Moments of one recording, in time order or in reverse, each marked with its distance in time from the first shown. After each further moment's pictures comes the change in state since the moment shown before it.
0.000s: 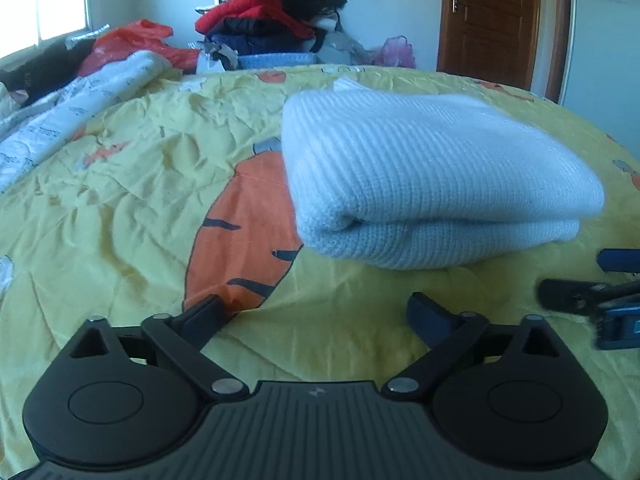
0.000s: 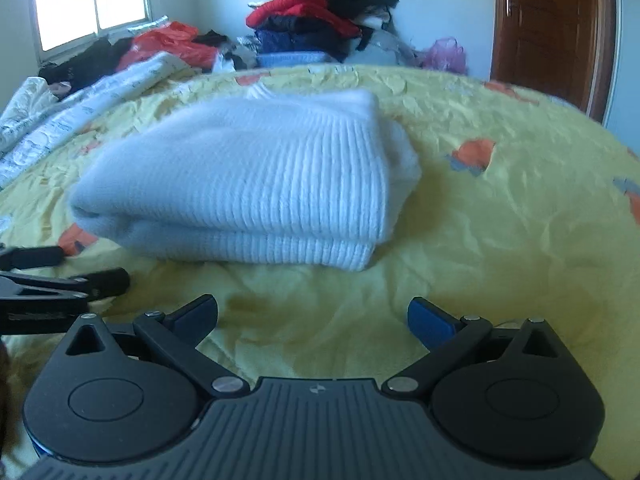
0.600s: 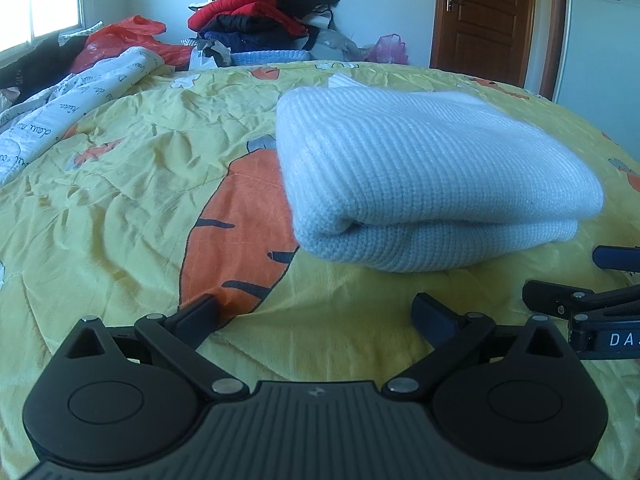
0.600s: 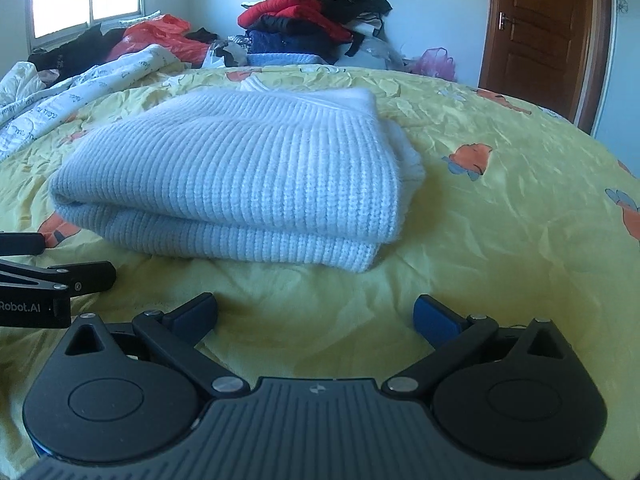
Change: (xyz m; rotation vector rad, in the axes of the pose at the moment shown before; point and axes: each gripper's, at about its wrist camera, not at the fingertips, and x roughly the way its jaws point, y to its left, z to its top) left arm 0.007 0.002 0.004 0.001 0.004 -0.018; right arm 0.007 0.012 -0.004 -0.040 -0.014 -0.060
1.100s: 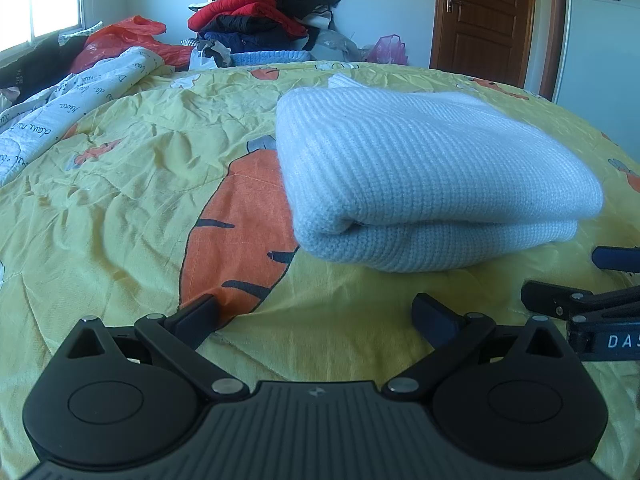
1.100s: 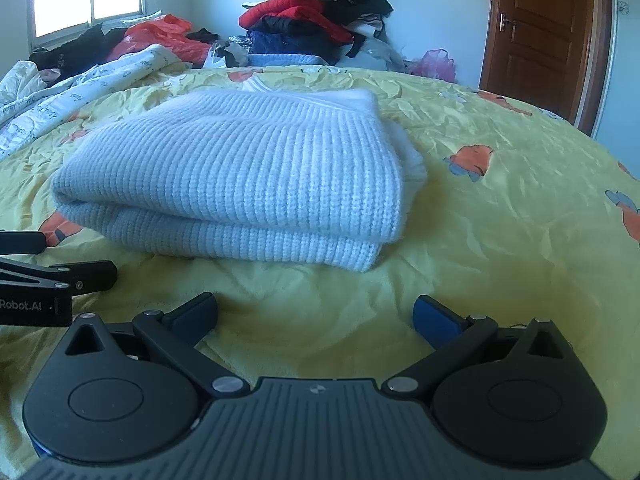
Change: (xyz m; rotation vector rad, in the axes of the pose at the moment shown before) left arm 0.000 0.000 0.000 0.000 -0.002 -0.001; right arm 0.001 0.002 0.000 -0.005 -0.003 -0.004
